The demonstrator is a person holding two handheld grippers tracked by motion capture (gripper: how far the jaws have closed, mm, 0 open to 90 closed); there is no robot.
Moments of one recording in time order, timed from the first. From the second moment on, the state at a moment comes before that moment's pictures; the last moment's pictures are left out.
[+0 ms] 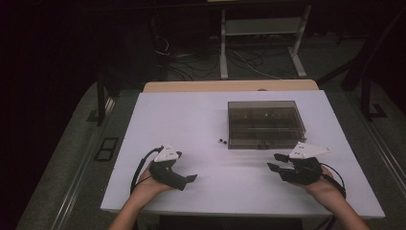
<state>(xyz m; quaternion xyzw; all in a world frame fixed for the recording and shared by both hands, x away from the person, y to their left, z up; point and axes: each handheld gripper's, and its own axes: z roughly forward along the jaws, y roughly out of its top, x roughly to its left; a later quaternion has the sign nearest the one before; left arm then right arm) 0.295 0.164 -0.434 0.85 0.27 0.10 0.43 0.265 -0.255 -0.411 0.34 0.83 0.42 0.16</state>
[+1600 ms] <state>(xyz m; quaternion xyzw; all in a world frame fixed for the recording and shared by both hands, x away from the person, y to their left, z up) 0.295 0.164 -0.433 0.85 0.28 0.09 0.44 0.326 -0.267 -0.361 0.35 0.82 0.43 0.12</state>
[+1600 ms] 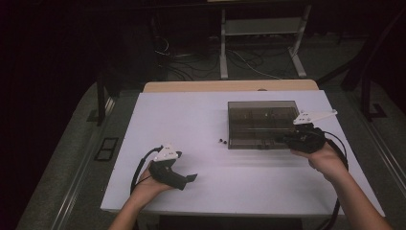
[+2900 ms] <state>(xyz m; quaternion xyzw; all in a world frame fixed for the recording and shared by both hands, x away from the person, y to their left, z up) 0.295 0.163 -0.435 0.85 0.27 0.09 0.44 0.338 -0.274 -0.373 0.38 0.82 0.41 0.12</state>
